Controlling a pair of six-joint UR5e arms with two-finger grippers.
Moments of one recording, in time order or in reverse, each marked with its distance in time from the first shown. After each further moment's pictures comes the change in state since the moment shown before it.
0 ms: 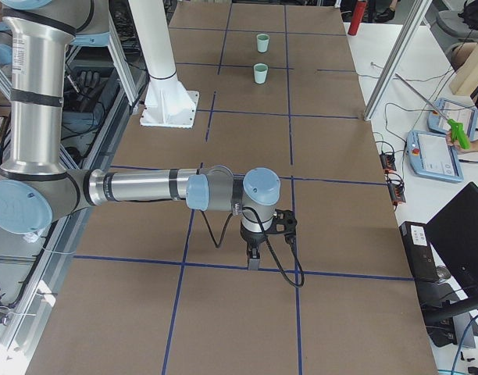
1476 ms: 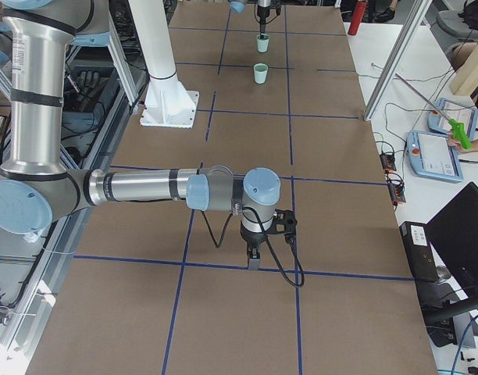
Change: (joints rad) left arm 0.369 0.020 0.184 -0.449 0.078 -0.459; right arm 0.000 0.000 0.000 -0.001 0.000 0.000
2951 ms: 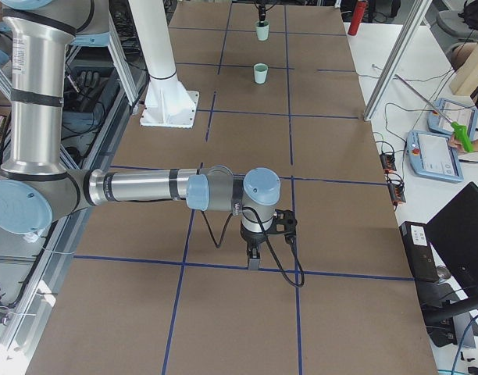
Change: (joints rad) left arm -0.040 -0.027 -0.366 0.363 -0.011 -0.105; right arm 0.000 0.000 0.000 0.000 0.000 0.000
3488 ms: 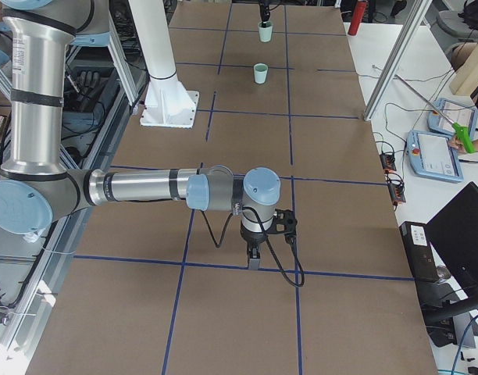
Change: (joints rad) left arm 0.069 -0.189 -0.044 0.184 -0.012 -0.205; right arm 0.000 0.000 0.001 0.000 0.000 0.000
